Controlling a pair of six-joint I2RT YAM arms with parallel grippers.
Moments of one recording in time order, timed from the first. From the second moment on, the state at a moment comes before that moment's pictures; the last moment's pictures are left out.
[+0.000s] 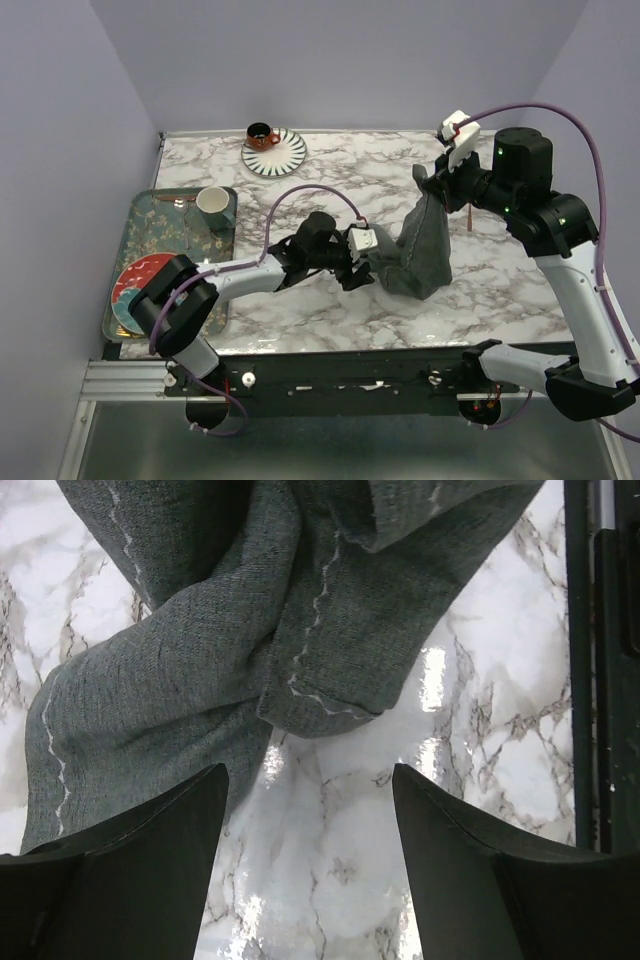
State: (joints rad) left arm -0.83 1.56 0.84 0.27 0.53 0.23; right arm 0.42 1.16 1.61 -0.88 -0.21 -0.25
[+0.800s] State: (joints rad) left arm -0.83 1.81 1.02 0.38 0.55 0.15; right arm 0.42 1.16 1.60 -0.86 -0.14 -0.23
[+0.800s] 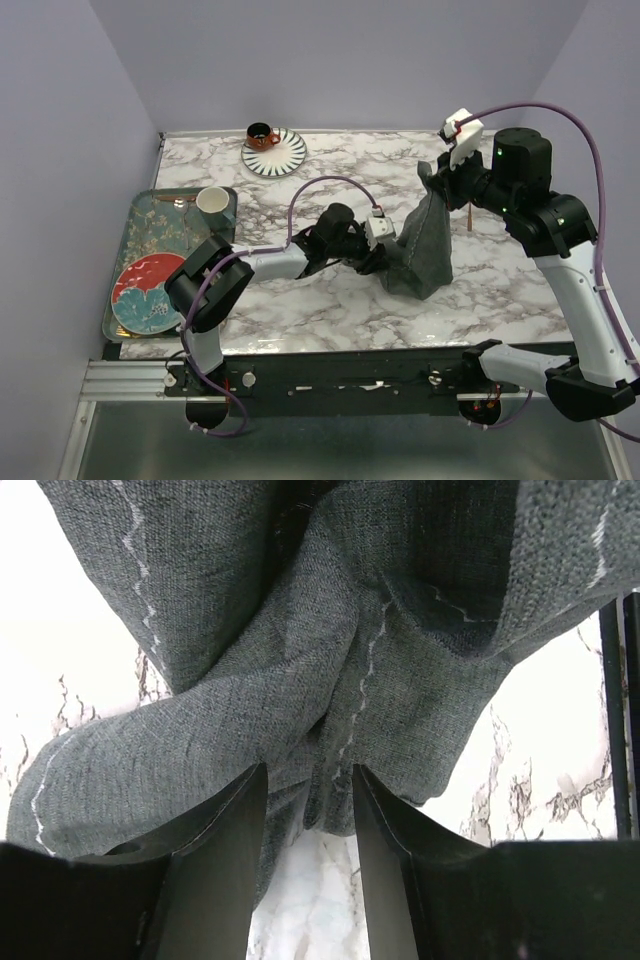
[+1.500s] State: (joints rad) left arm -0.84 1.80 0.99 0.37 0.55 0.09; right arm 0.42 1.14 1.56 -0.86 -0.10 -0.22
